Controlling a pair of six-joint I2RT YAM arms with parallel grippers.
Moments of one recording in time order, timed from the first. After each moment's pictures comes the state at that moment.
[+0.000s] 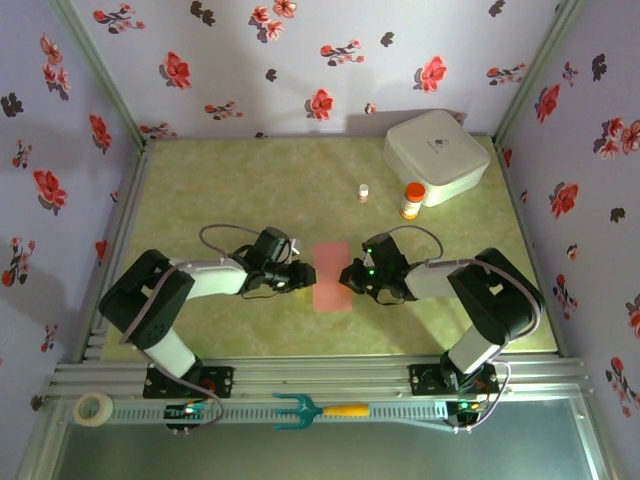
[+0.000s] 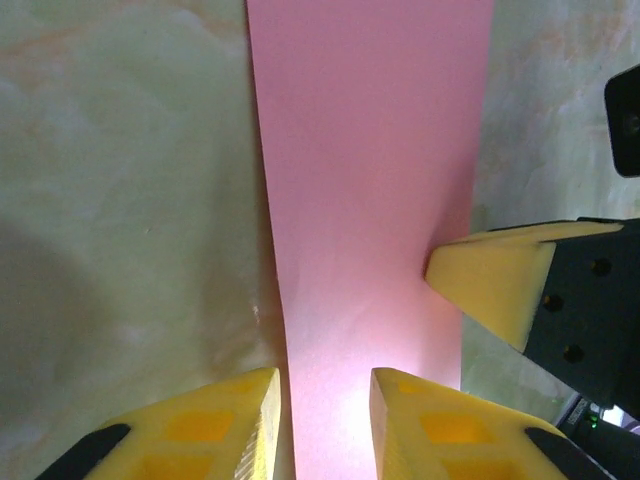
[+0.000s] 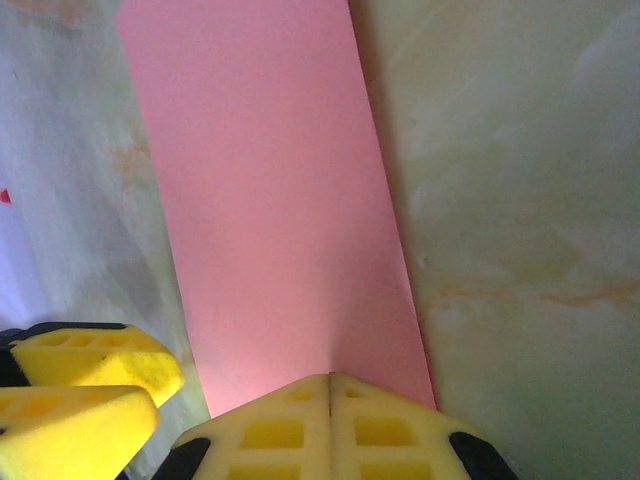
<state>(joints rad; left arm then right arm) -0.70 1.64 0.68 0.07 0.44 -0.85 0.62 1.62 0.54 0.23 -0.43 1.04</state>
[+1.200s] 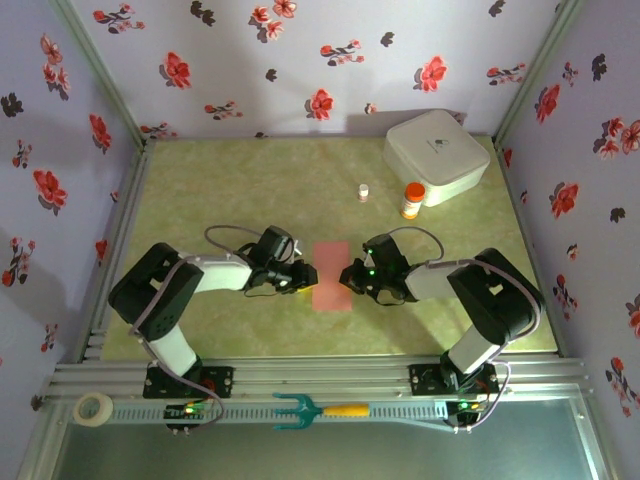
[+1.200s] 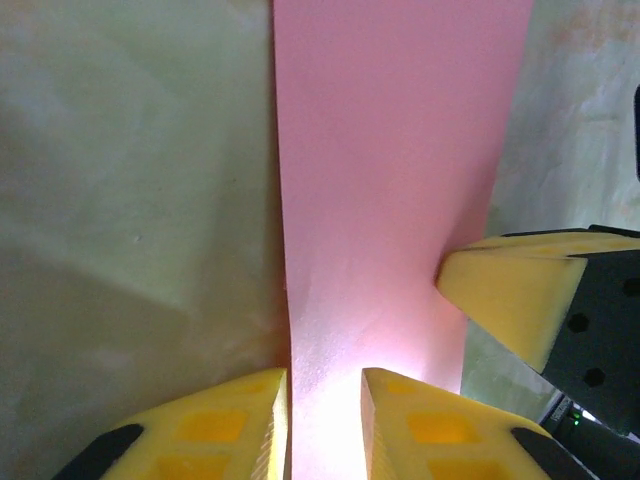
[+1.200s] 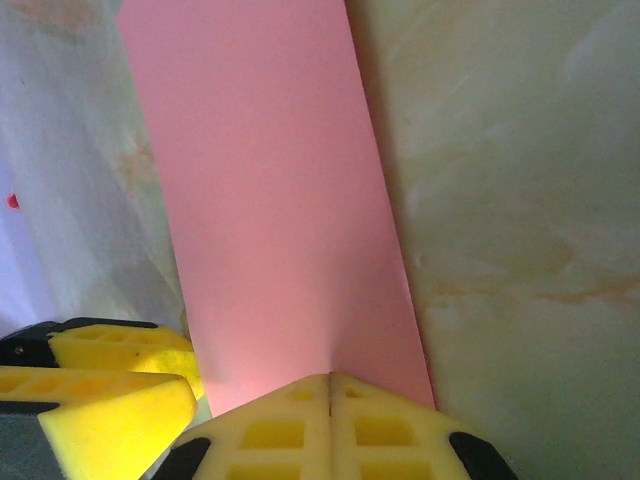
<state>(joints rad) -0.70 1.70 0.72 0.05 0.49 -0.88 0.62 1.62 0.53 0.25 -0.43 1.05</state>
